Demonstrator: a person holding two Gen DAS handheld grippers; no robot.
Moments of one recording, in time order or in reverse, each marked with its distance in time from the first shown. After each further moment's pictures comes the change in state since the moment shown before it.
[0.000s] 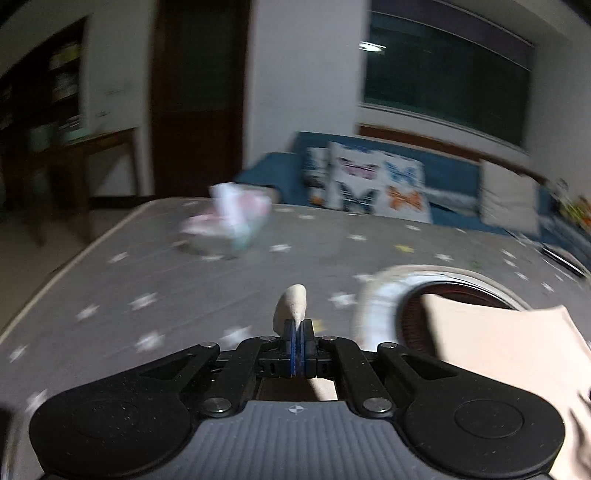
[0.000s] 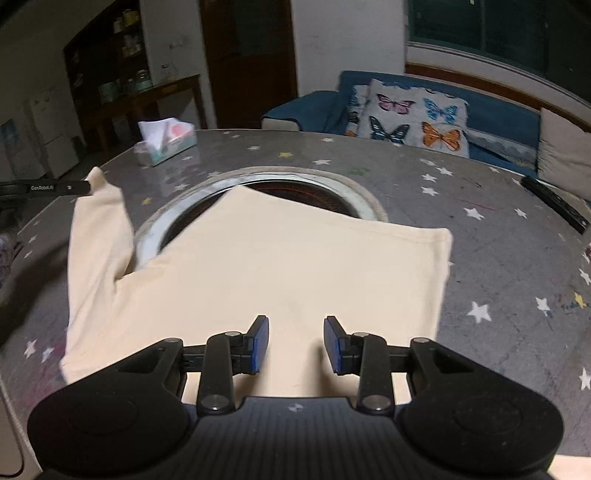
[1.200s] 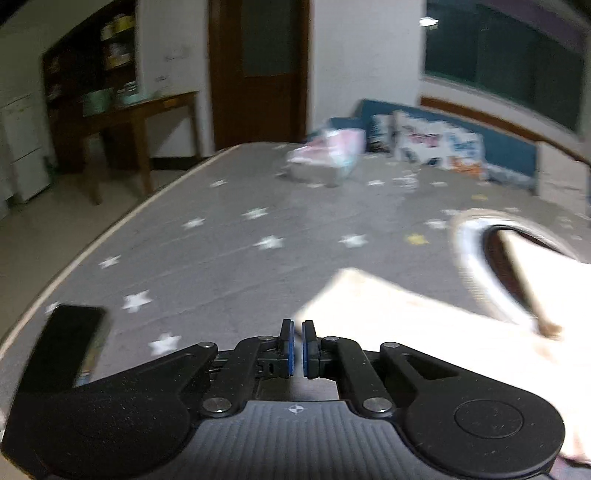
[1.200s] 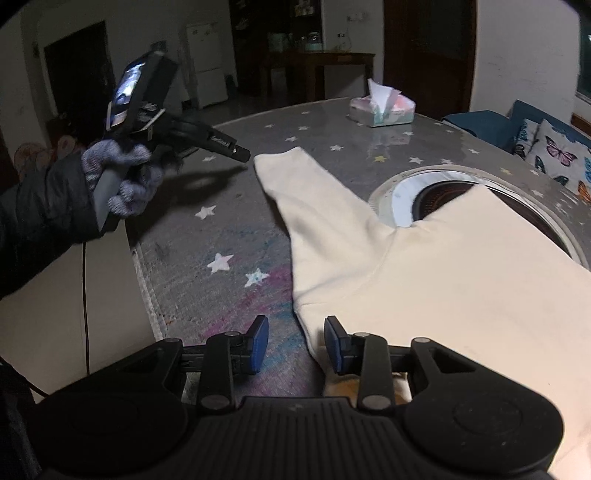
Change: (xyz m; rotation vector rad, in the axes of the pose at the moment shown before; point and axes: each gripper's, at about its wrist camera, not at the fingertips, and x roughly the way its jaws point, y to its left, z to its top) left arm -0.038 0.038 -0.049 -0.015 0.092 0.102; right arm -0.013 0.151 -0.041 -0.359 0.058 0.341
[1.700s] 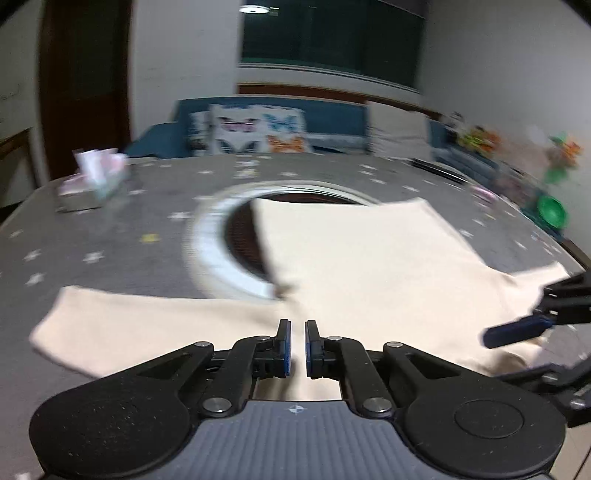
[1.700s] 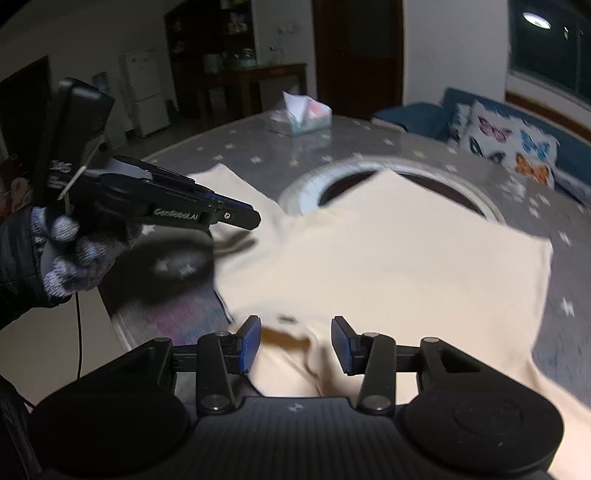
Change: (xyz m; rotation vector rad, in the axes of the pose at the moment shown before) left arm -0.037 -0.148 -0.025 0.292 0.033 -0.451; right arm -0.052 -0.040 -0.031 0.156 -0.033 -0.134
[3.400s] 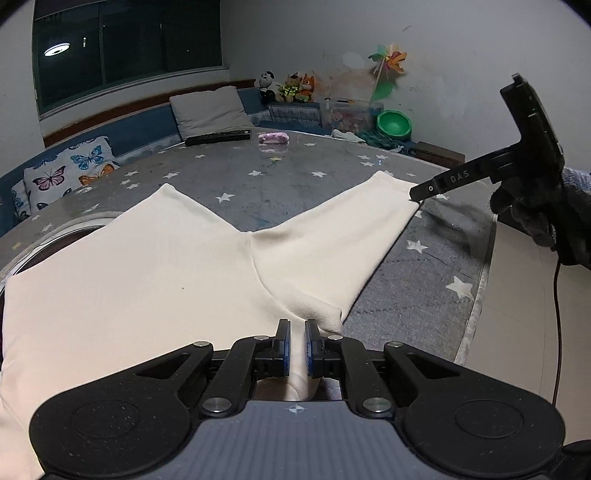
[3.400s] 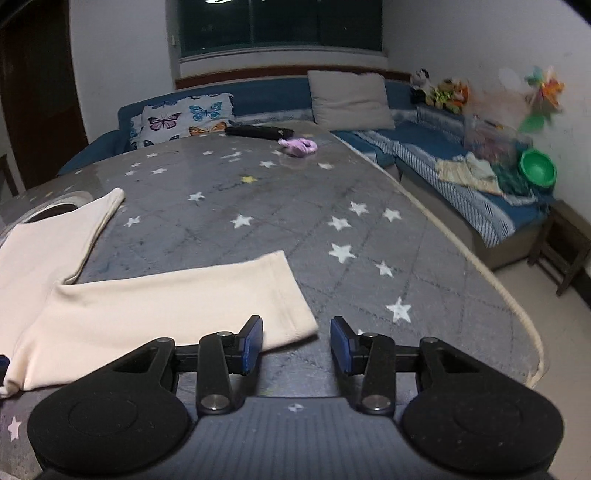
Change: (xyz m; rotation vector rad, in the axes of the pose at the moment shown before) left arm 0.052 -0.174 -0.020 0.434 0.037 -0.374; right arm -0.130 -0.192 -0.152 0.668 -0.101 -0.737
